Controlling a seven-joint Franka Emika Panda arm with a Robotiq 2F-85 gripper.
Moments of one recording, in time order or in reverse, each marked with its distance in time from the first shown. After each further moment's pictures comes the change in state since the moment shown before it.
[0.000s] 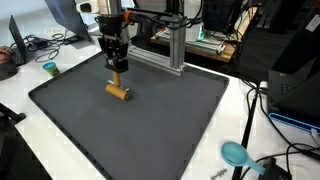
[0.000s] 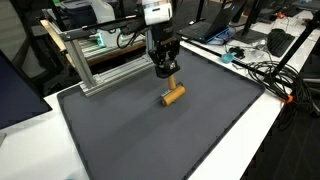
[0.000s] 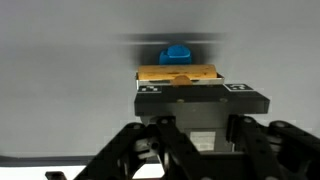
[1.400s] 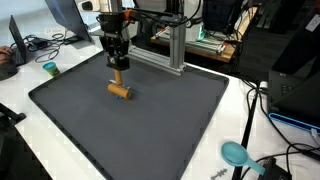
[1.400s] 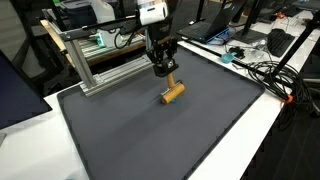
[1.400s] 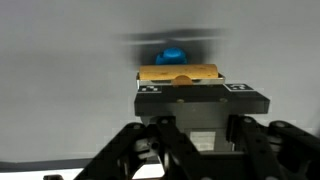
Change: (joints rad) arm -0.046 -0.029 0.037 -0.037 0.078 0.008 -0.074
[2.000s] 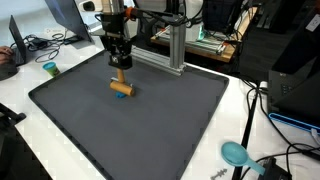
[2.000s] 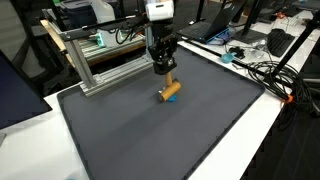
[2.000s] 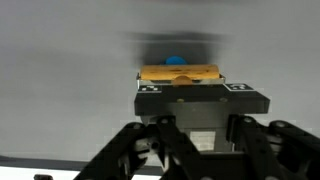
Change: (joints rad) arm 0.045 -0.005 -0.032 0.031 -0.172 -0.102 0.075
